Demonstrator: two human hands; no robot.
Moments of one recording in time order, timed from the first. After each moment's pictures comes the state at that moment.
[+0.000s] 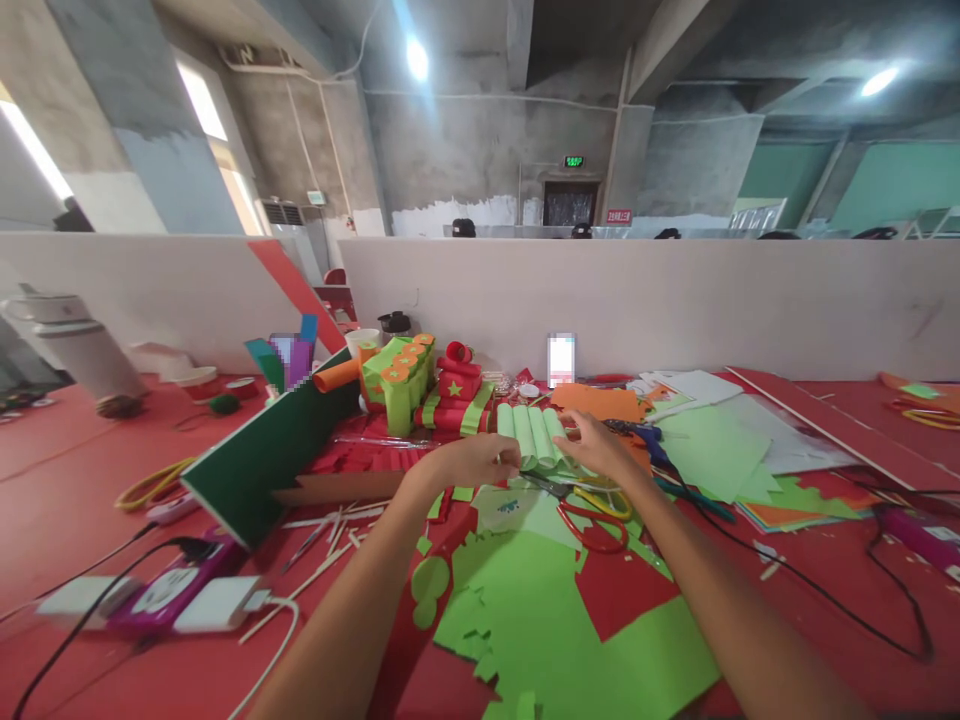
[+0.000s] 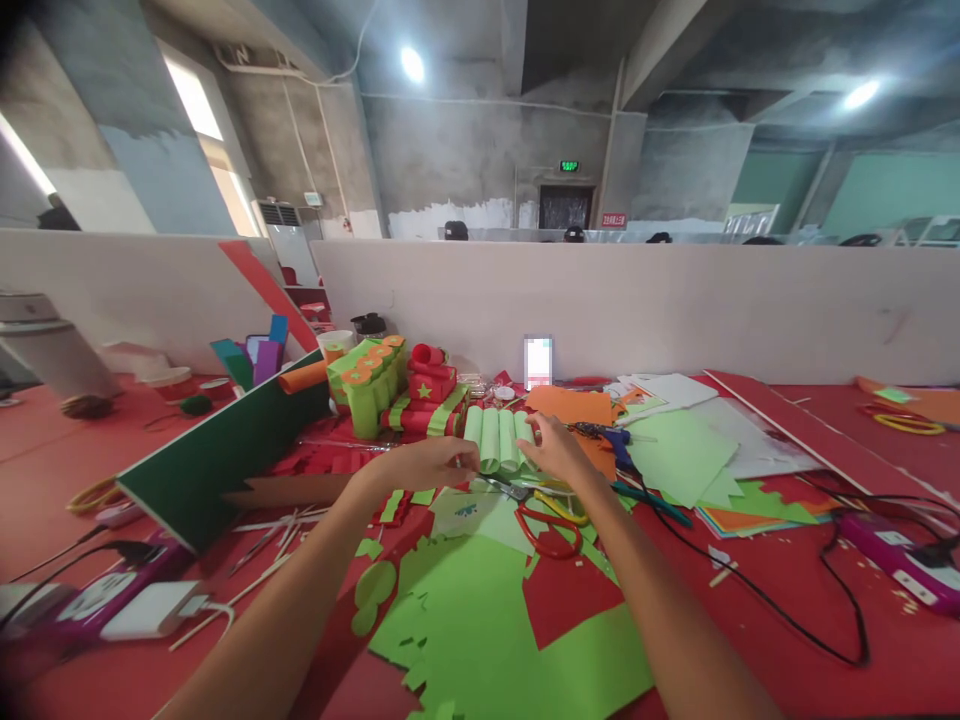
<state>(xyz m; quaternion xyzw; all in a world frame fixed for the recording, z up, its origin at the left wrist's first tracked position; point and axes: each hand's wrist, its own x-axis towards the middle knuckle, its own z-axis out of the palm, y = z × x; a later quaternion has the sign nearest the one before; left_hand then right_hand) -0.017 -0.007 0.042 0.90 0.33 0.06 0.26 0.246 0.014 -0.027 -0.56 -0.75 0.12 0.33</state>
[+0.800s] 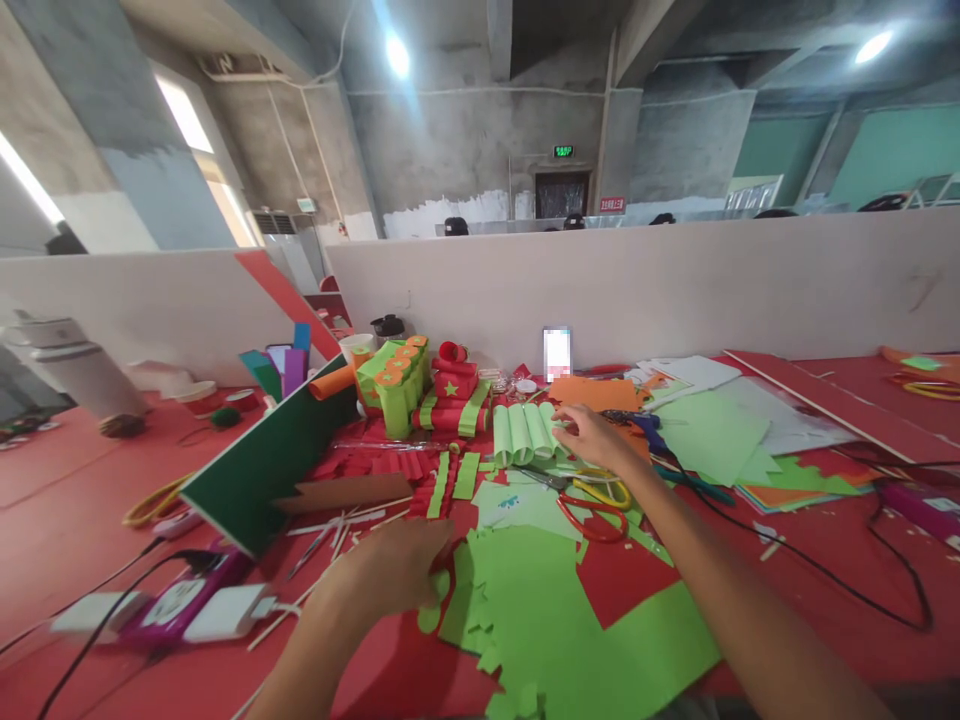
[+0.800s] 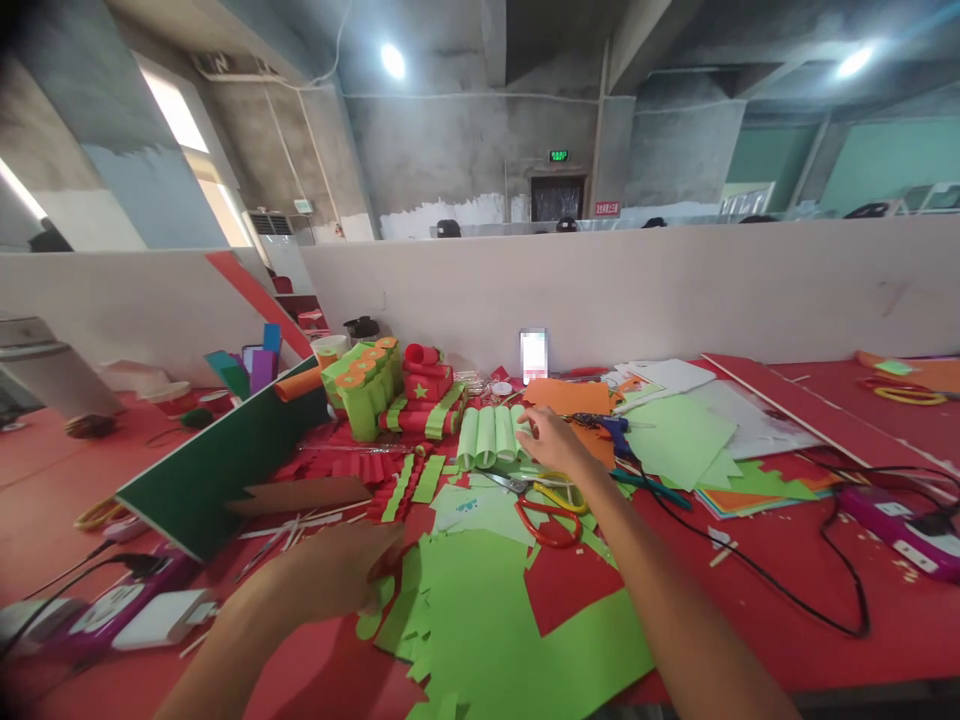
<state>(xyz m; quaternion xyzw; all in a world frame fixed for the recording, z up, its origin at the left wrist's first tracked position) -0.074 -0.113 0.024 0.81 0.56 -0.05 0.16 0.244 0.003 -0.016 -0.54 -0.76 0.12 0.34</state>
